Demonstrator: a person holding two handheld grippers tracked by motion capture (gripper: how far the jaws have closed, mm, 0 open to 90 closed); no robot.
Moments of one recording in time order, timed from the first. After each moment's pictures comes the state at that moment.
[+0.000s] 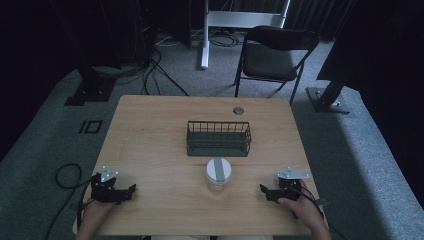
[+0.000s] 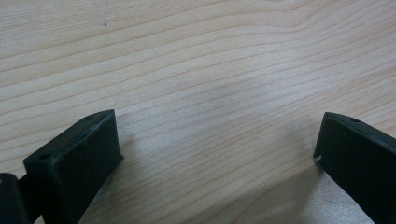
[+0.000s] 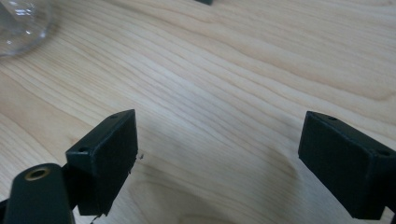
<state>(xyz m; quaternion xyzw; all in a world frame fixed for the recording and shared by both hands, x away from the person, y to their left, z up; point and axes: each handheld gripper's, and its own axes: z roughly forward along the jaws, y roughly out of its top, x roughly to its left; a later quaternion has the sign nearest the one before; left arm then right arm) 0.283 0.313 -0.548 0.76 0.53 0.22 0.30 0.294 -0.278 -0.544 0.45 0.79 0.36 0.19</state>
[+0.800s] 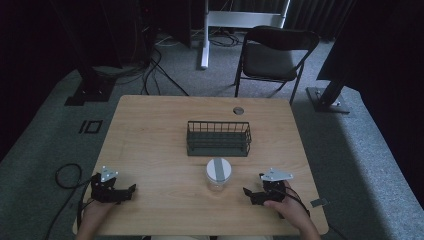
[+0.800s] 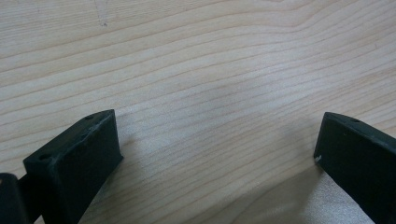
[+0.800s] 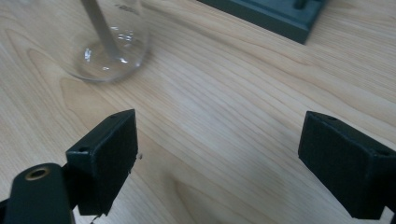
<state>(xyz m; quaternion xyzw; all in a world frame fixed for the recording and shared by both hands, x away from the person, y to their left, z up) 0.283 0.313 -0.548 0.76 0.53 0.22 0.30 0.289 -0.226 -0.536 0.39 0.82 0.40 0.15</state>
